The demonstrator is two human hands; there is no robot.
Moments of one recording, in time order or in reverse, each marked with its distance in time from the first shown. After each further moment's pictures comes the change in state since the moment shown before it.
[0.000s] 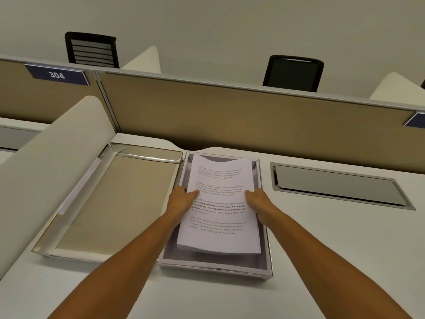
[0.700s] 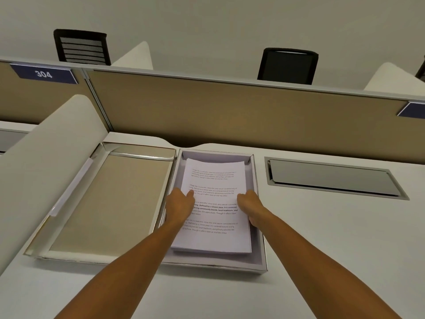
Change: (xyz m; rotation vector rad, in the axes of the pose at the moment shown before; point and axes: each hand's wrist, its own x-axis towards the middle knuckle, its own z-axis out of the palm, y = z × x) left_hand -0.013 -0.010 0.020 0.270 0.222 0.057; right_hand 0.001 0.020 0.013 -0.054 -0.012 -0.010
